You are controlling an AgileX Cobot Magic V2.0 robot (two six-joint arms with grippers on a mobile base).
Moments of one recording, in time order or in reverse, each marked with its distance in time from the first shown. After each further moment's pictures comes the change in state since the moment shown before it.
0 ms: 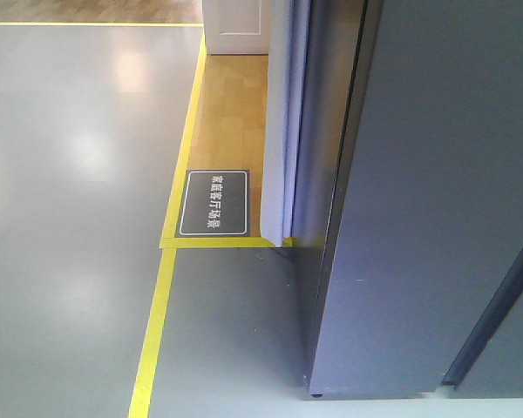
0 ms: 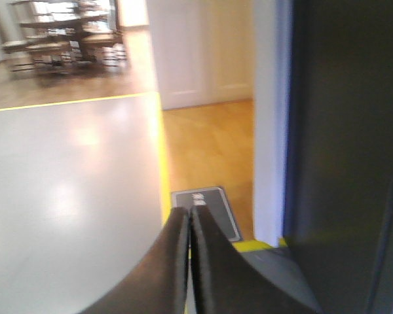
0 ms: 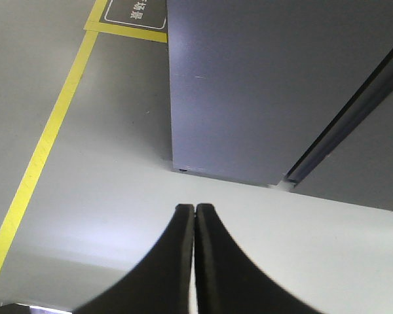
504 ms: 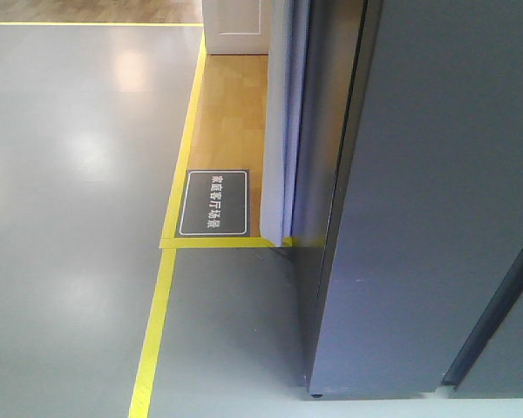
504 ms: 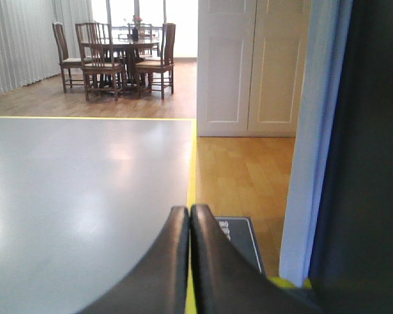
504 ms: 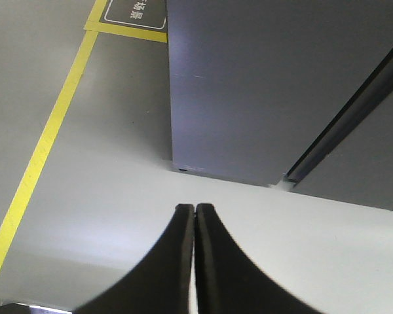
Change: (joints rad) left arm 0.107 -0.265 0.173 0.073 -0.002 -0.140; right arm 0.000 0.000 0.000 -0.001 0.000 0.000
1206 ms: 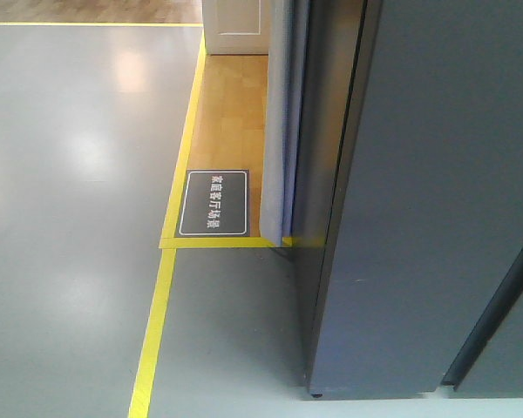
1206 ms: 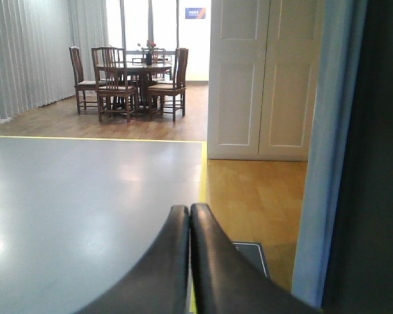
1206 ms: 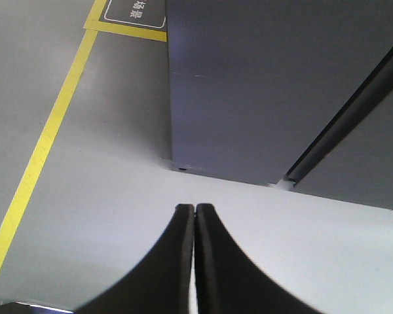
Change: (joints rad) left arm 0.038 -0.005 0.000 0.000 -0.062 -0.006; right arm 0.000 0.000 0.002 0.000 0.001 0.000
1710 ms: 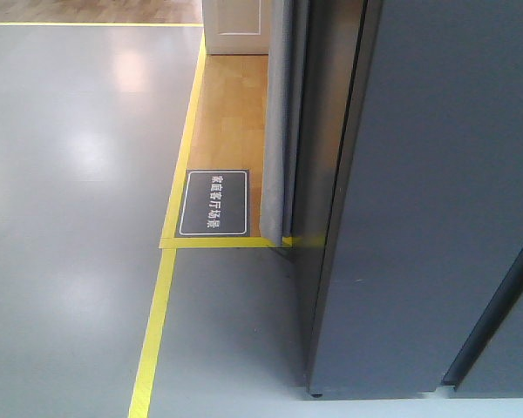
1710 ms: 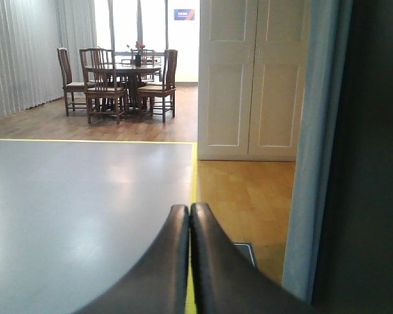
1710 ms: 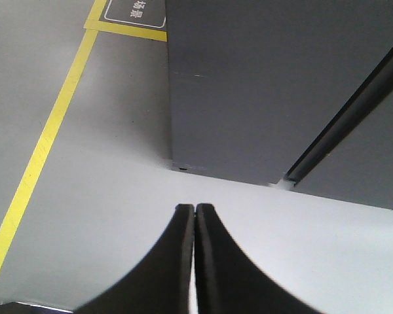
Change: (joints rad) left arm -0.032 0.000 0.000 0.000 -0.004 0.000; right arm 0.000 0.000 0.000 0.000 0.001 0.000
